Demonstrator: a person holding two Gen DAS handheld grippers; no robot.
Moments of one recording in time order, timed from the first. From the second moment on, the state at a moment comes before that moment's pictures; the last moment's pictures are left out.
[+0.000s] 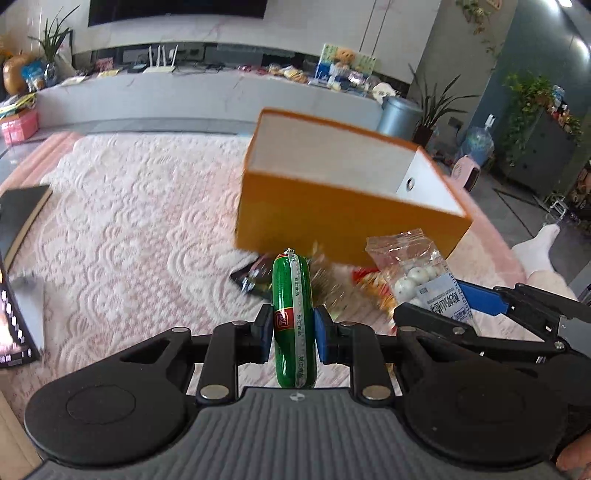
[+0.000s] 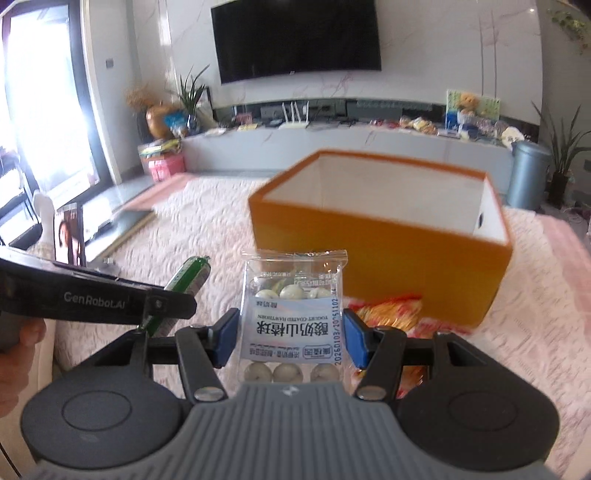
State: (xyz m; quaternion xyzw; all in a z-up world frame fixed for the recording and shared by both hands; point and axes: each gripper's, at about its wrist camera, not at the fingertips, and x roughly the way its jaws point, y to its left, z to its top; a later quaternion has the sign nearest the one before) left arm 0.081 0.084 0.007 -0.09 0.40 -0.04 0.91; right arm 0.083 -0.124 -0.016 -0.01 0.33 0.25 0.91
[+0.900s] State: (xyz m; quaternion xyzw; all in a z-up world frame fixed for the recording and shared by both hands) left arm 0.213 0.042 0.040 -0.05 0.38 -0.09 0.92; right arm 0.239 -0.157 0.034 -0.03 0.34 0.18 0.92
